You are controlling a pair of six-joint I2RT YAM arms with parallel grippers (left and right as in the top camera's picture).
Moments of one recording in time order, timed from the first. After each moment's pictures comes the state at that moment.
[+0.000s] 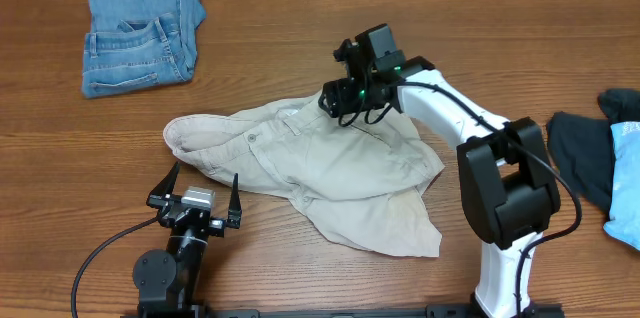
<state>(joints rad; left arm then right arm) 0.03 0.02 0.01 -0.06 0.19 0.16 0.42 2.09 1.50 -0.51 -0.38 0.16</state>
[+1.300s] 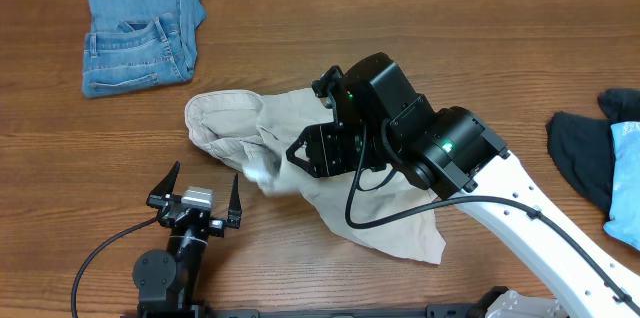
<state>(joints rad) 0.03 0.02 0.01 -0.06 0.19 0.16 0.73 1.46 1.52 -0.93 -0.47 0.59</state>
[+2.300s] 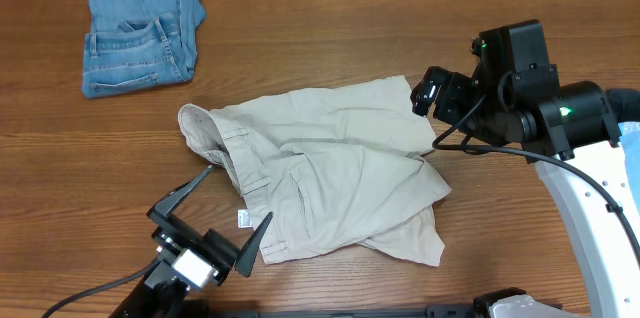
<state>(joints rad) 0.03 0.01 0.26 0.23 0.72 -0.02 0.24 1.38 1.54 -1.20 -0.14 0.59</state>
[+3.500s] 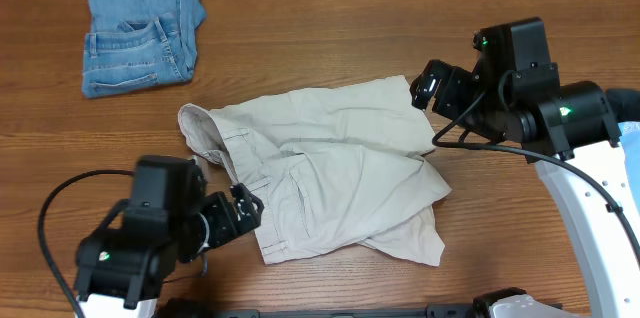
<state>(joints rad) -0.19 0.85 0.94 -1.25 0.28 -0.67 0.24 1.38 1.54 -1.16 -0.13 0.62</state>
